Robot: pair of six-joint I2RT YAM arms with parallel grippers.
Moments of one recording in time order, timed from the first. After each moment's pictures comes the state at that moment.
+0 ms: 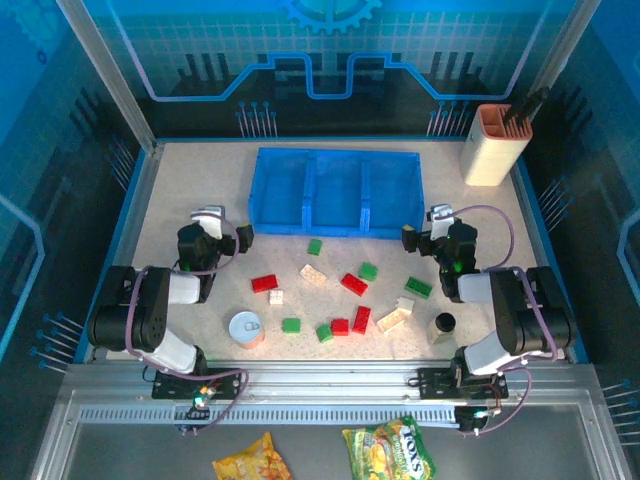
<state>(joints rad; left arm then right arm) 0.04 1.53 0.37 0.80 0.17 -0.09 0.06 1.50 0.39 0.74 -0.09 -0.08</state>
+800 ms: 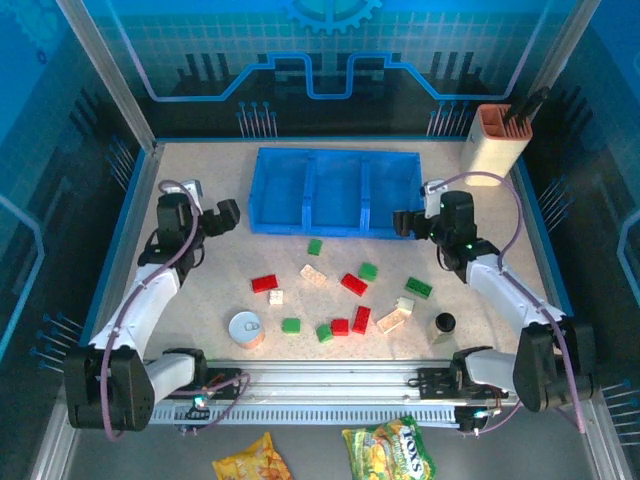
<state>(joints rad) 0.03 1.12 0.78 -0.23 0.10 -0.37 0.21 1.23 0.78 -0.14 -0.06 0.07</state>
